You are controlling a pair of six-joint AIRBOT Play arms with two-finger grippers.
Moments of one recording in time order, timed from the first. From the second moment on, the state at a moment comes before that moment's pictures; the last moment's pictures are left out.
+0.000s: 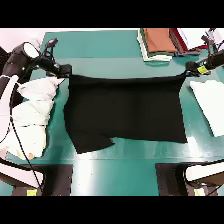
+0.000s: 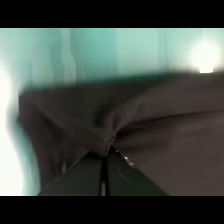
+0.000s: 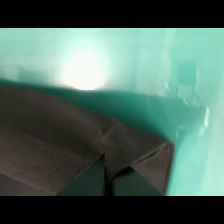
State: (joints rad) left arm -0.05 -1.65 1.64 1.20 -1.17 -1.47; right arm -0.27 -1.61 1.69 -1.22 1.38 1.36
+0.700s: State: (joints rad) left arm -0.04 -1.57 1.42 1.23 -1.28 -1.48; right arm -0.27 -1.39 1.23 -1.23 1.29 1.37
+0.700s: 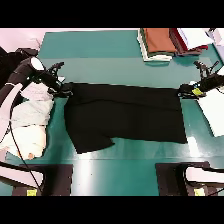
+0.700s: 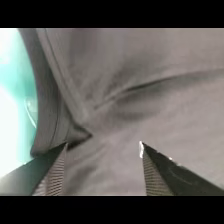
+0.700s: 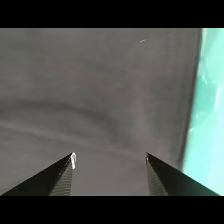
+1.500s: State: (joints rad) left arm -0.05 -0.93 0.51 1.05 -1.11 -1.47; right arm -0.27 -0.98 1.04 -1.09 1.29 1.34
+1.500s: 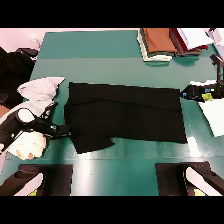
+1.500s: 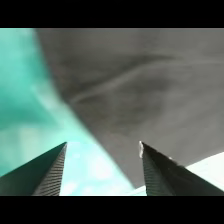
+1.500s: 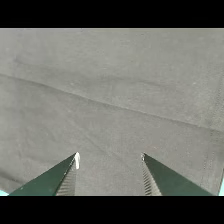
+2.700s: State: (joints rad) left arm -0.17 -0.92 0.53 1.13 -1.09 -1.54; right arm -0.56 -0.90 0.77 -1.11 1.38 1.34
